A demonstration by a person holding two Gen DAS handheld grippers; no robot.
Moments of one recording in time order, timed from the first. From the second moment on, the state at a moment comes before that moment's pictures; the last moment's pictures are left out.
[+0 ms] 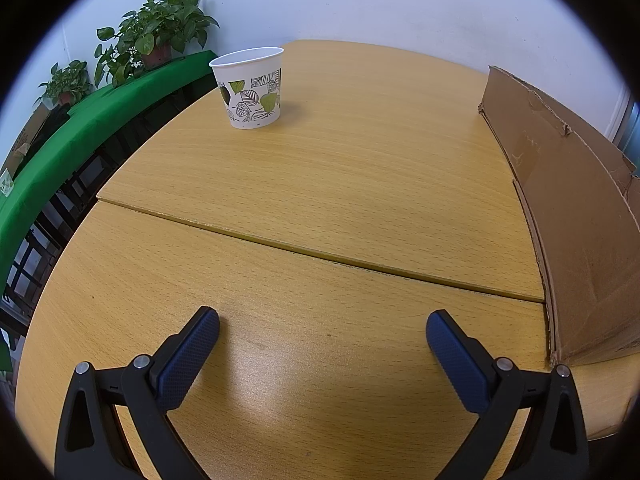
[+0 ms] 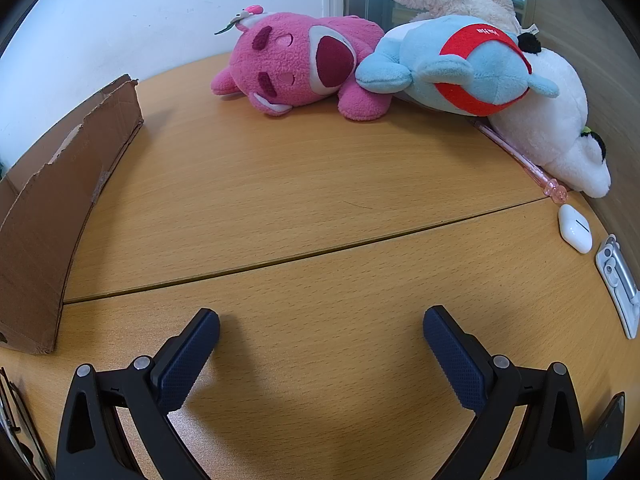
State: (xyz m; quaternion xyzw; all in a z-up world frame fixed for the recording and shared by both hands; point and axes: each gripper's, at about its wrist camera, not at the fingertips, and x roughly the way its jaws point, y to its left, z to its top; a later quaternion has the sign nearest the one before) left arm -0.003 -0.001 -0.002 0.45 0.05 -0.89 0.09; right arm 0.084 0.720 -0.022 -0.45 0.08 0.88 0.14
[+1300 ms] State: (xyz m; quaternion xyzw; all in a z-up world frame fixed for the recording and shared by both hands) left arm 0.181 0.115 0.119 0.35 0.09 -0.93 -0.04; right arm 0.166 0.666 0.054 -0.38 0.03 0.92 0.13
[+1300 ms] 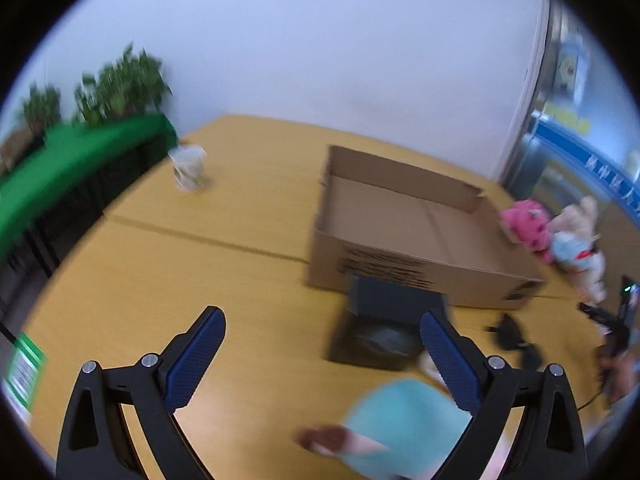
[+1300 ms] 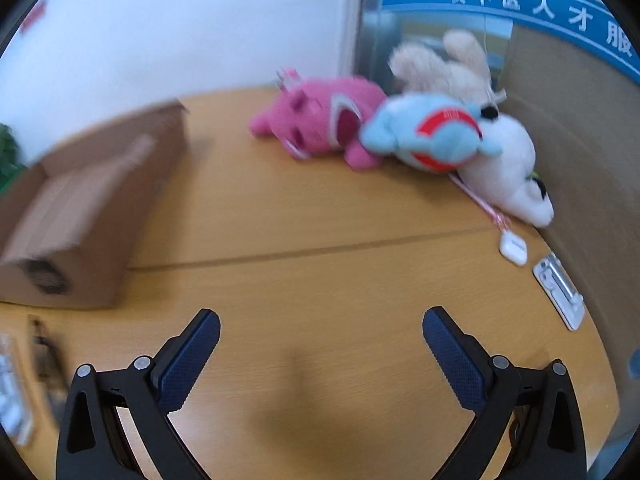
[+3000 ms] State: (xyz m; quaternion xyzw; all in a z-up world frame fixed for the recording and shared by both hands) left arm 0.211 0.176 0.088 0.40 0.12 -0.90 -0.15; right arm 0.255 0.312 0.029 -0.42 -0.03 0.78 -0.46
